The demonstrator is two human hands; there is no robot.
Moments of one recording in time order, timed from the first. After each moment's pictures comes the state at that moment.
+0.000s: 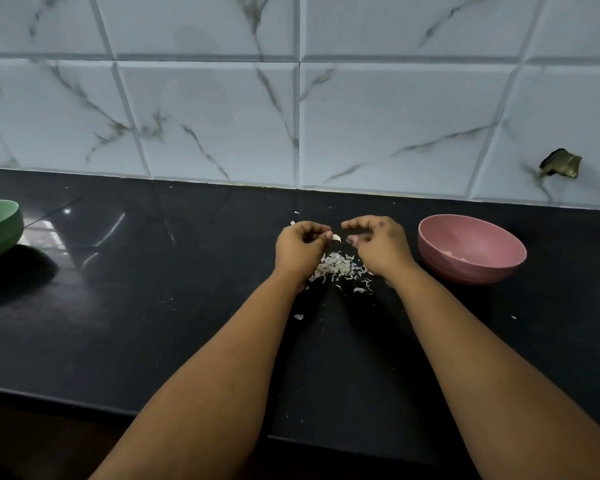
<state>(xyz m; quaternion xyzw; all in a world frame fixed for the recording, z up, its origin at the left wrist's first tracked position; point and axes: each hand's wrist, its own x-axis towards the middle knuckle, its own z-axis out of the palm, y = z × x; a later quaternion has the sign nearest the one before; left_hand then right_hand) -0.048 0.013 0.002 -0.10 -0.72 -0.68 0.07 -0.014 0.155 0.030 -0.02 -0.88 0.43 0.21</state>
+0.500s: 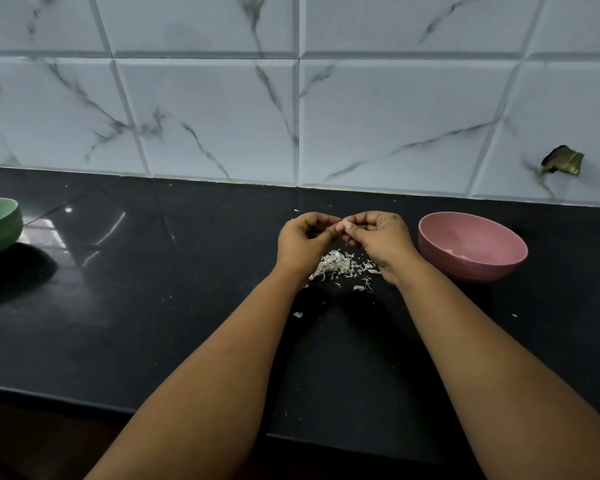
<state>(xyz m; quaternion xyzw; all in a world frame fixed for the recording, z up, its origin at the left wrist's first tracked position) -0.040 0.017 0.010 -0.17 -0.67 -0.72 0.08 -0.012 0.150 0.037 -0.04 -0.73 0.67 0.14</state>
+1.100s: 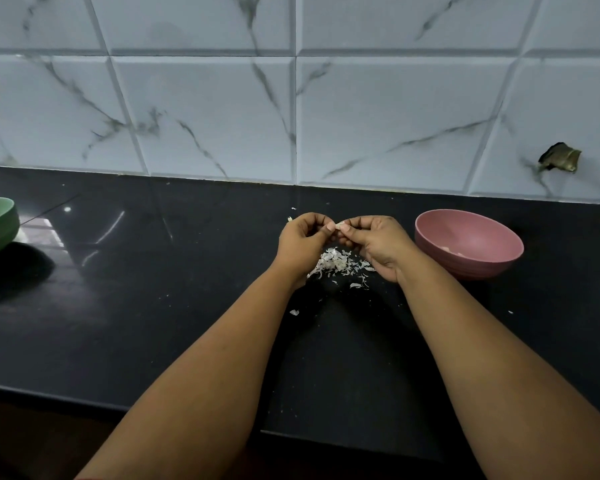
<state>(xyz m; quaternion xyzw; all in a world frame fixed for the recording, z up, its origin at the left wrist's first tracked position) -0.041 0.019 0.009 -0.16 -0.65 -0.74 0.01 -0.013 0.157 0.033 -0.02 -0.69 0.73 0.05</state>
